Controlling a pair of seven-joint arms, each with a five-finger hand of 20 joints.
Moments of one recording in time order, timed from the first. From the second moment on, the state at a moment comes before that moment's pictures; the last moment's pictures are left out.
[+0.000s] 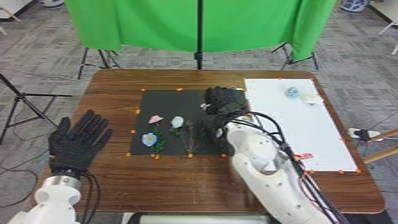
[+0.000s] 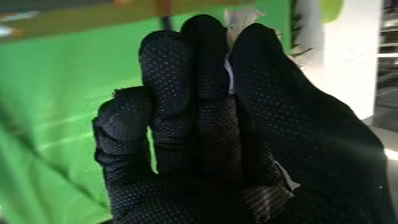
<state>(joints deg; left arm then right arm) 123.2 -66.2 -98.9 -121.9 11.4 15.2 7.0 -76.4 -72.2 54.2 -94.3 -148.4 -0.6 15.9</state>
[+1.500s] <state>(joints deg) 122.7 -67.7 -101.7 -122.0 9.6 15.5 0.3 -82.5 -73.2 54.7 -103.3 -145.2 -14.8 19.2</state>
